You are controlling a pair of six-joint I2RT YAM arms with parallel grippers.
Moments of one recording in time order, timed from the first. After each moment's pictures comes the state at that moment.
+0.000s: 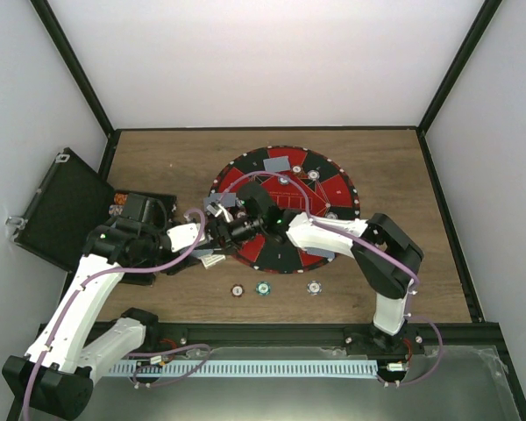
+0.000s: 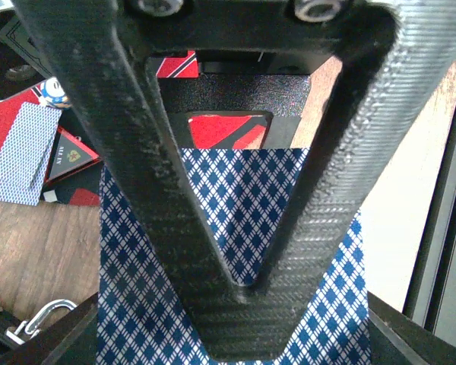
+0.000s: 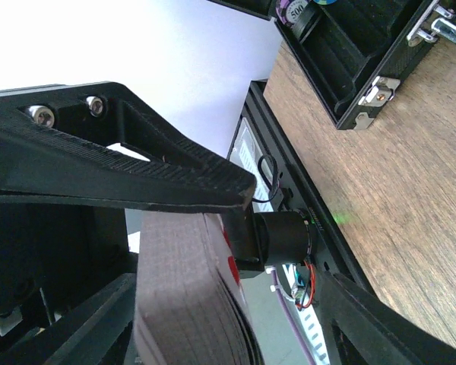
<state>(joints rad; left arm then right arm) -0.29 0.91 0.93 -1.09 0.45 0.86 0.92 1.83 1.19 0.19 -0.92 1.00</state>
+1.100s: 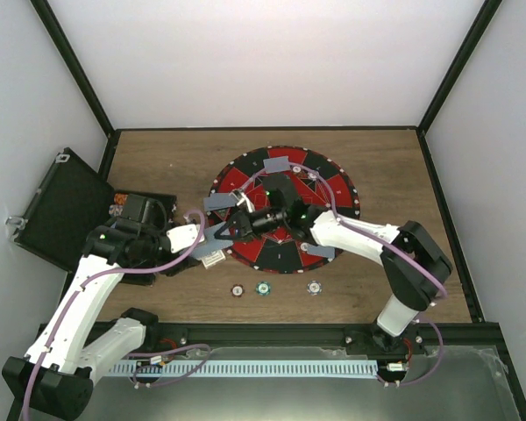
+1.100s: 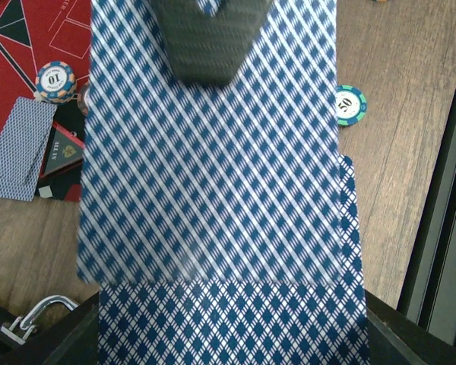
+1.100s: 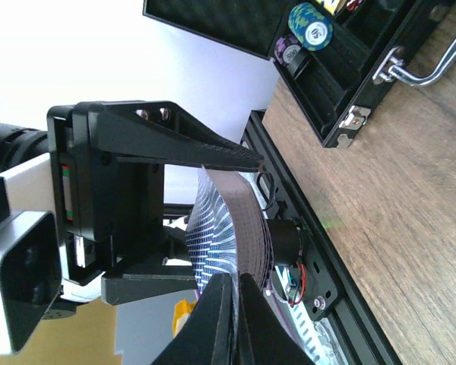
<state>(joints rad) -0.29 0.91 0.93 -1.11 0.45 0.86 0.82 1.67 1.08 0.18 -0.92 0.97</state>
